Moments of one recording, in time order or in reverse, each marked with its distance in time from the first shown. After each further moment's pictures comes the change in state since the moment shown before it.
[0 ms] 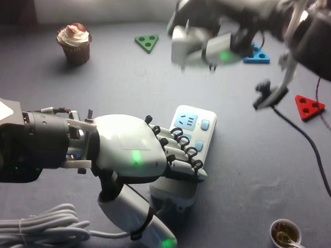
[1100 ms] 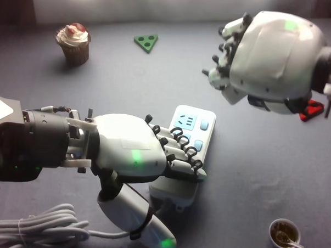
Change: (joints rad) left arm -0.008 0.001 0.000 0.003 -0.002 0.000; right arm -0.136 0.190 -0.120 -1.072 0.032 -0.085
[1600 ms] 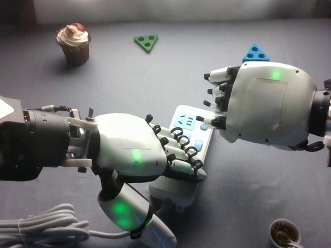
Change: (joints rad) left arm -0.007 0.000 0.000 0.001 -0.001 0.000; right arm -0.087 0.000 -0.035 -0.142 0.051 -0.005
